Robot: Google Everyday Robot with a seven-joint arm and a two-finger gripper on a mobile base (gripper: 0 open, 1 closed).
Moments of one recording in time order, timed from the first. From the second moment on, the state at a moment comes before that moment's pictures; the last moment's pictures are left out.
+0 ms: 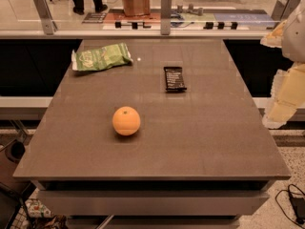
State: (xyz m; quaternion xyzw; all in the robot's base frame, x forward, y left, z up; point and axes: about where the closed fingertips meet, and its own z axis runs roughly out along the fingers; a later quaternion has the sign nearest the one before) arm 0.438 -0.214 0.986 -0.60 0.78 -0.05 0.17
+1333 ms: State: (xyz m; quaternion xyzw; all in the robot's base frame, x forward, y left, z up) arm 0.457 -0.111 0.957 -0.56 0.75 0.13 0.34
